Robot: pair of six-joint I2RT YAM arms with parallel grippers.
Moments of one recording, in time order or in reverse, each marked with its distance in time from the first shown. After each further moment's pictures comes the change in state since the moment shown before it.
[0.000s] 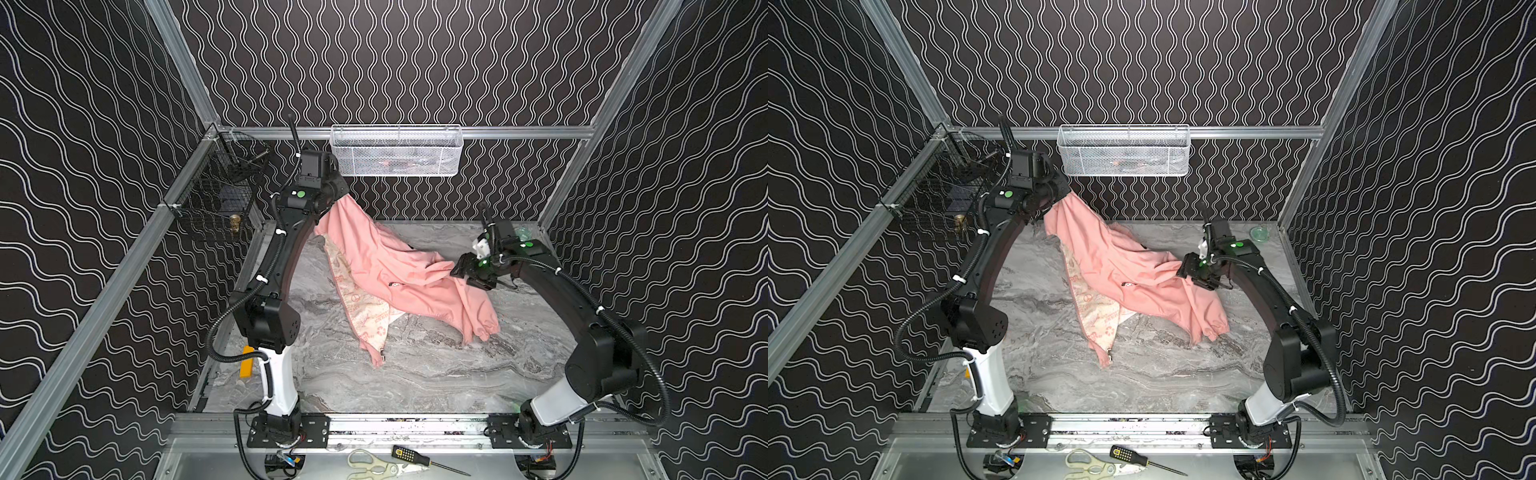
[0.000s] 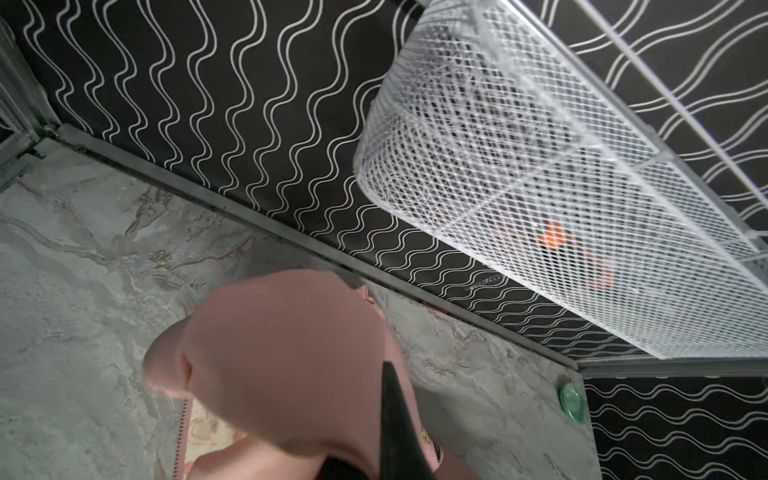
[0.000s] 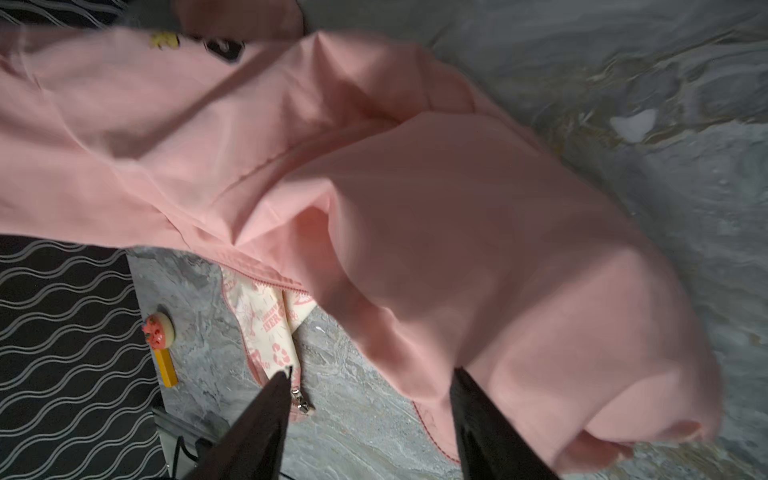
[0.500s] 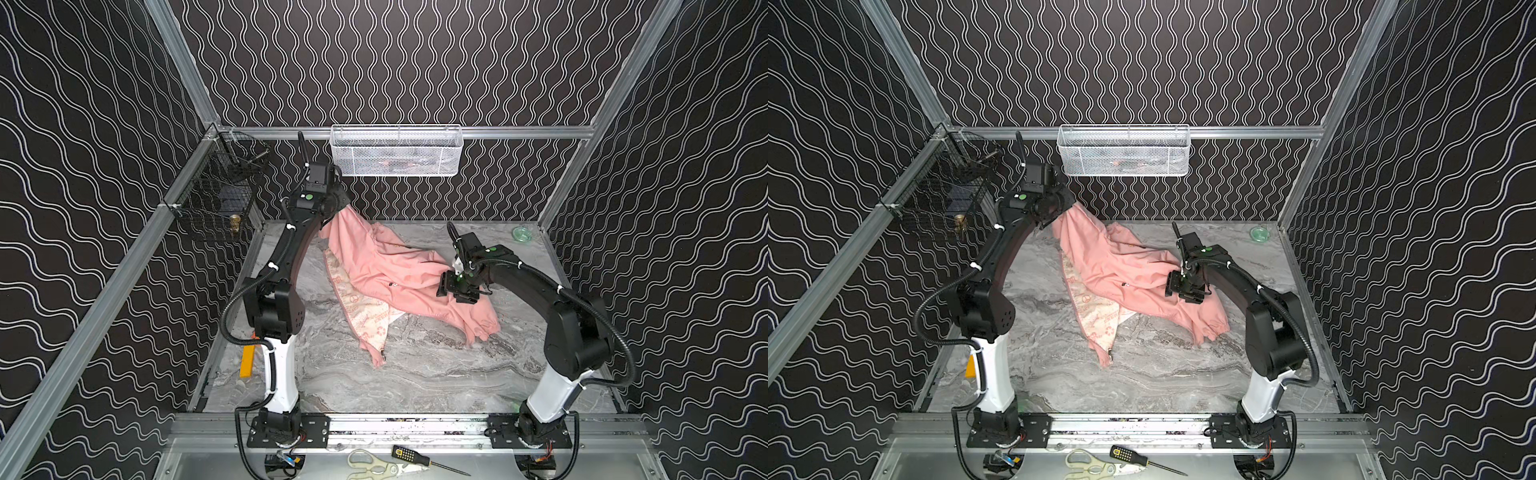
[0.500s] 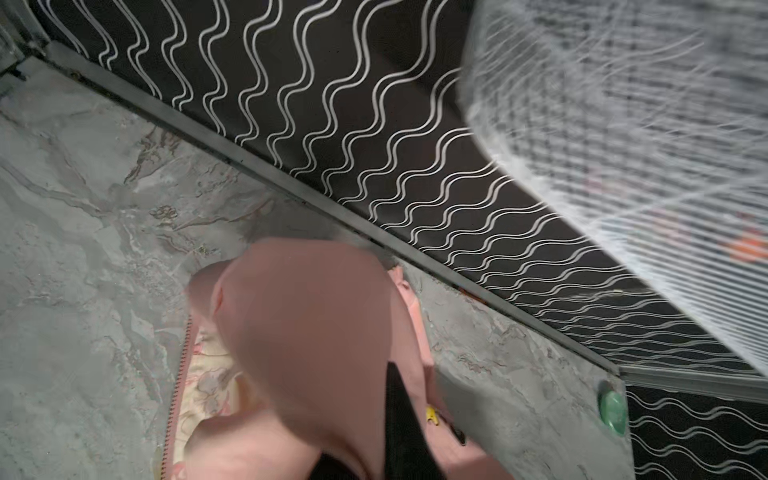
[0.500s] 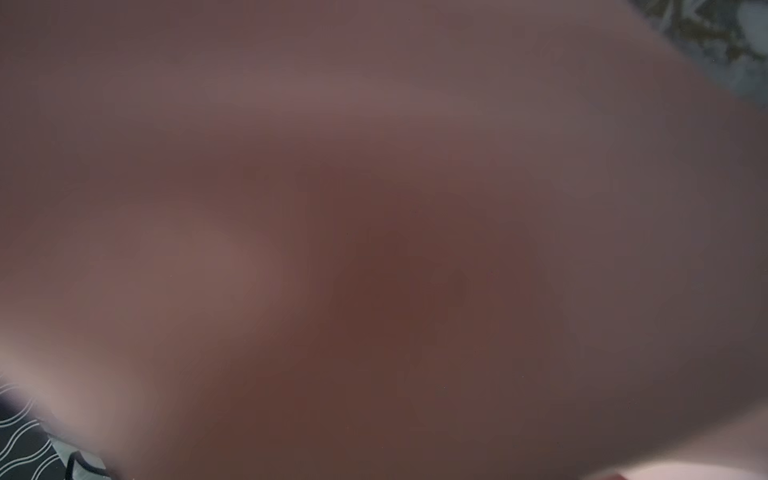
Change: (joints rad) left arm 0.025 0.118 -0.029 -0.018 0.013 -0.048; right arm 0.079 0.190 0.023 -0.022 0.102 -0.020
